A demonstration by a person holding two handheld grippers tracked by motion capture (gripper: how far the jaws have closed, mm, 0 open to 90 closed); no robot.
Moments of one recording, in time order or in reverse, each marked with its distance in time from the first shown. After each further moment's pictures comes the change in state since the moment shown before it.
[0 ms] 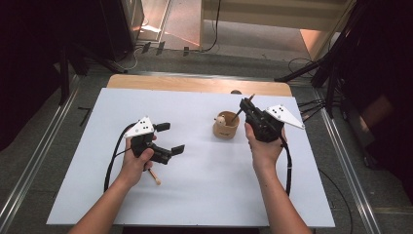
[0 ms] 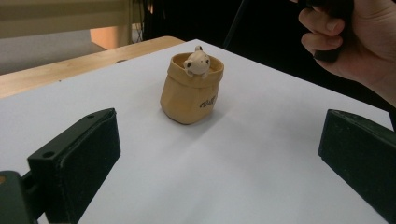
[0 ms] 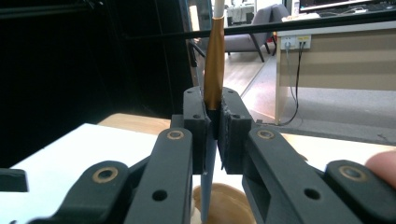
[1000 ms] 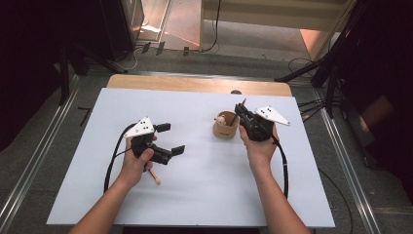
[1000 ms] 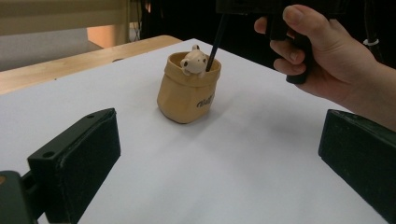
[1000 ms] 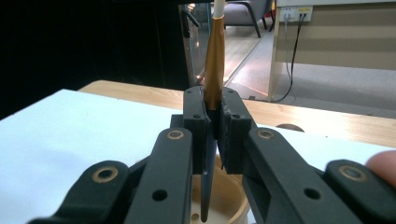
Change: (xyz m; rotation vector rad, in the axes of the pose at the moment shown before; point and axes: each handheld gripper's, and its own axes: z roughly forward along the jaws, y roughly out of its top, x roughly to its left) left arm -0.001 -0.001 0.000 0.003 -0.010 -0.008; right arm -0.010 -0.030 0.028 0.112 -0.026 -0.038
